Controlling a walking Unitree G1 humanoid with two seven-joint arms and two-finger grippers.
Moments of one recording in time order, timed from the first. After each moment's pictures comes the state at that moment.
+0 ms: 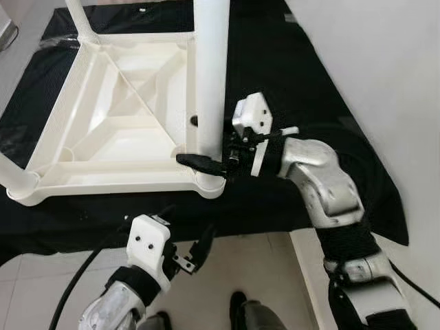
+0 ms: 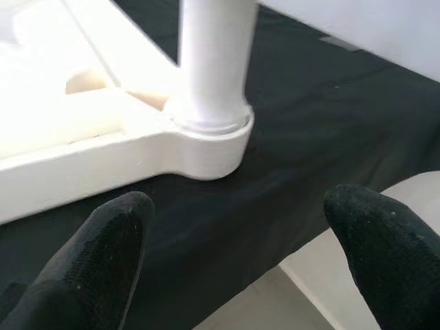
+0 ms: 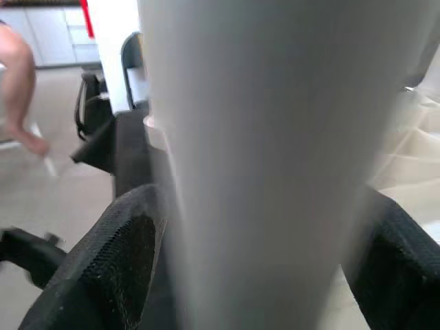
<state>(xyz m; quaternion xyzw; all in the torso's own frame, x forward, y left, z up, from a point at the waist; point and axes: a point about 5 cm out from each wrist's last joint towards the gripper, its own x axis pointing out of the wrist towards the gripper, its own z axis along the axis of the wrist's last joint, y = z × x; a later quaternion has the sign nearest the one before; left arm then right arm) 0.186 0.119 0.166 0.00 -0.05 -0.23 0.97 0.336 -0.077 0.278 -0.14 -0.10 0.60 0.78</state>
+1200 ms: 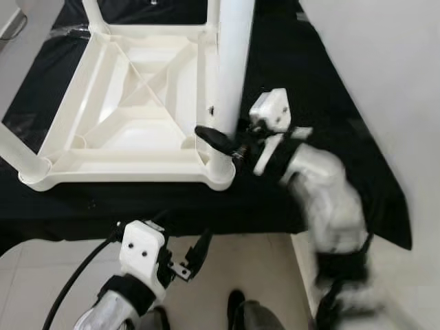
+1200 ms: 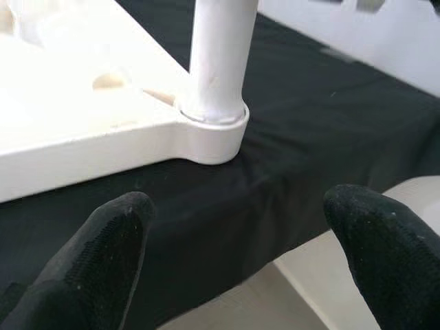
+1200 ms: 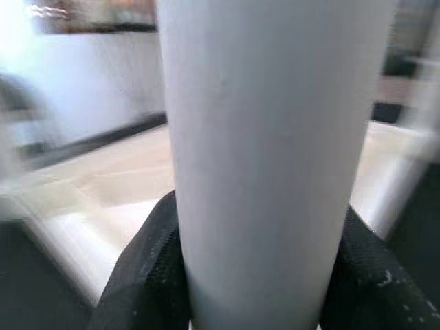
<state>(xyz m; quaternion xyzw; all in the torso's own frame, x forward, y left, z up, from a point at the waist) 0.182 0.118 0.174 0.00 -0.06 -0.23 0.97 0.299 -0.067 0.253 -0.06 -0.12 0.27 0.95</state>
